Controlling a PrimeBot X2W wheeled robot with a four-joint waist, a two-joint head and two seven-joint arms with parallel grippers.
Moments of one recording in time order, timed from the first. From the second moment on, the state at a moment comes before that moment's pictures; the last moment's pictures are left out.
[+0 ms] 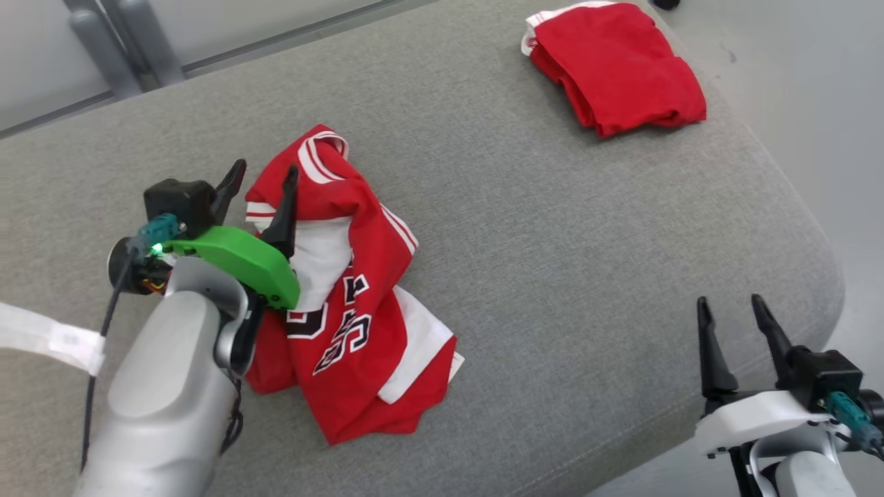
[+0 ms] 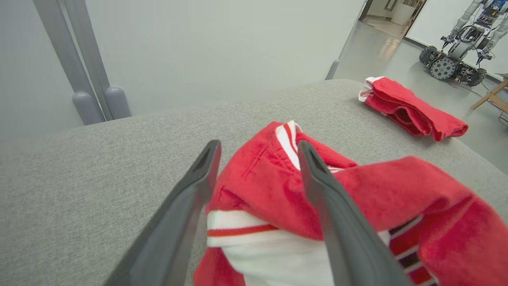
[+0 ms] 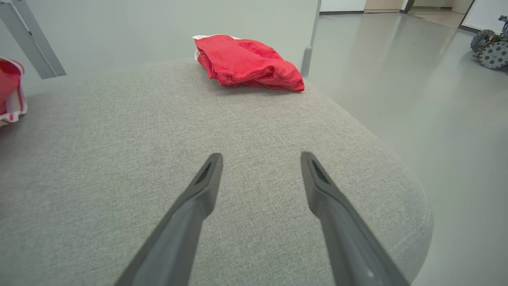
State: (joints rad) left arm -0.65 0.20 -0.39 0.66 -0.52 -0.10 -0.13; right arm -0.05 -0.05 -0.09 0.22 0.09 0.13 -0.26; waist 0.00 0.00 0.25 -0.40
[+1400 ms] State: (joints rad) left arm 0.20 0.05 -0.06 0.01 -0.21 -0.04 -0.26; right arm 0.12 -0.05 -0.19 0.12 0.00 0.13 -0.26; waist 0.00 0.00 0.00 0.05
